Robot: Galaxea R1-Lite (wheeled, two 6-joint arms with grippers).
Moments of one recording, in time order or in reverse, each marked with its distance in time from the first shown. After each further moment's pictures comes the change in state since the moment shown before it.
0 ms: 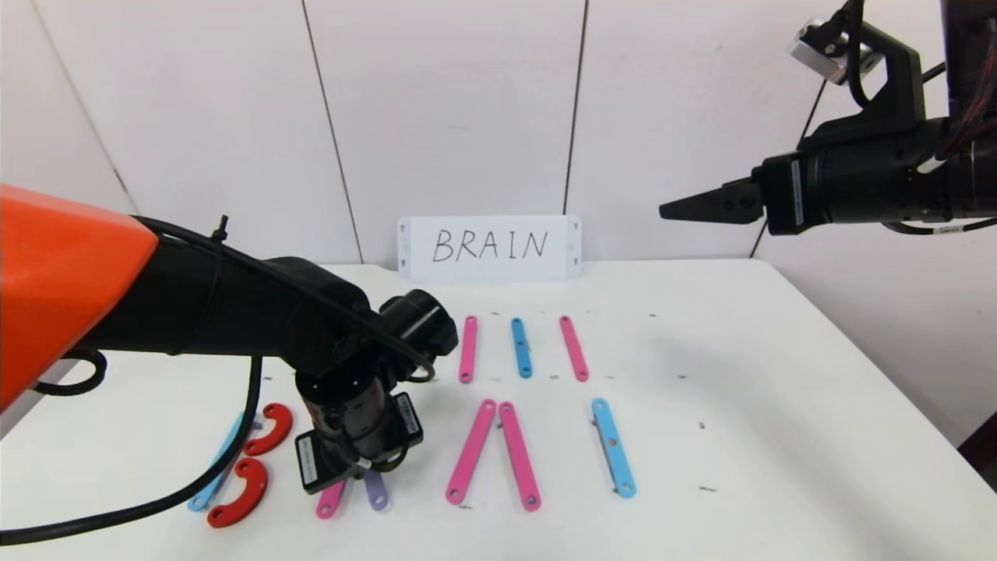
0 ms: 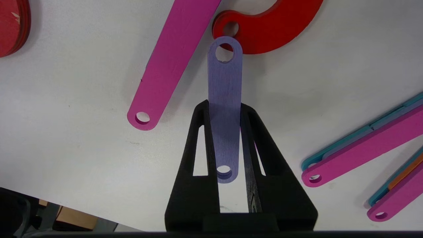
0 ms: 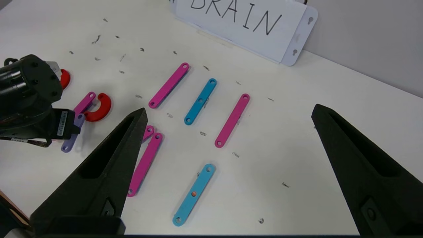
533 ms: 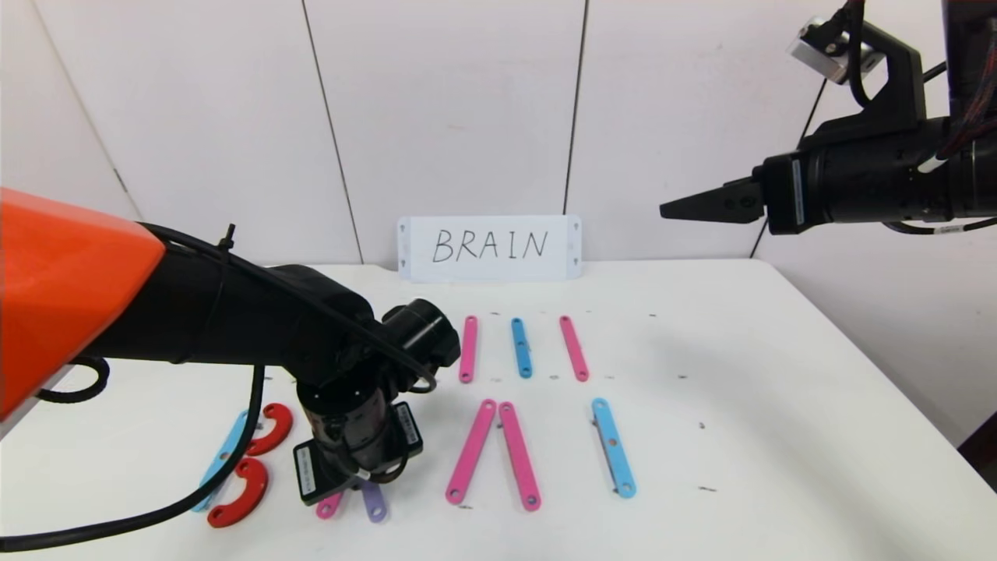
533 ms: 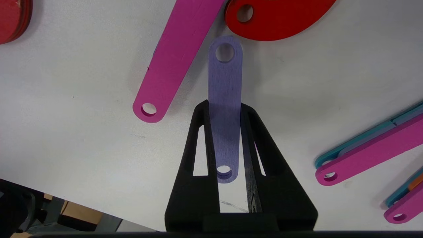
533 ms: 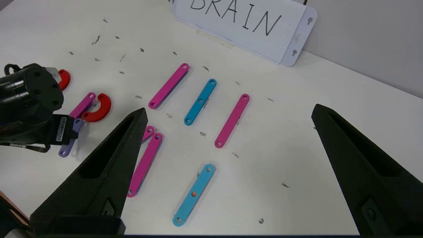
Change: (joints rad) left arm -0.015 0.001 0.024 0.004 0.002 -0.016; right arm -0.002 -0.001 -0.001 0.000 0.000 0.000
